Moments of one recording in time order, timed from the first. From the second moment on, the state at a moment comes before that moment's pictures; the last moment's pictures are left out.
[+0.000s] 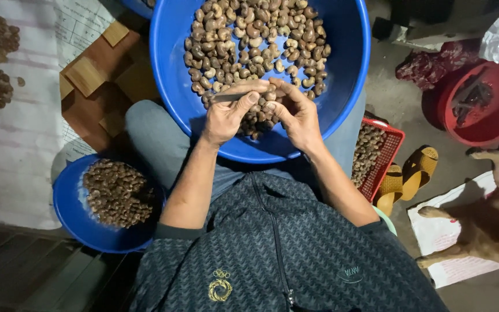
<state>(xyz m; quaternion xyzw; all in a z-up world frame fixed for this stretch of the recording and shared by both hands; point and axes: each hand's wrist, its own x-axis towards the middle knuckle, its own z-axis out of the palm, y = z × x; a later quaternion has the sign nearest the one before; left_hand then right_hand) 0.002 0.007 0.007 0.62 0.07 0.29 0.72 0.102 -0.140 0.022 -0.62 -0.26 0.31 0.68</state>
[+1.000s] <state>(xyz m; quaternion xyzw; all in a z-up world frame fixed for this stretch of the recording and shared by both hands) 0.001 0.013 0.001 0.53 0.02 0.30 0.79 0.102 -0.147 -0.001 -0.40 -0.05 0.49 0.77</state>
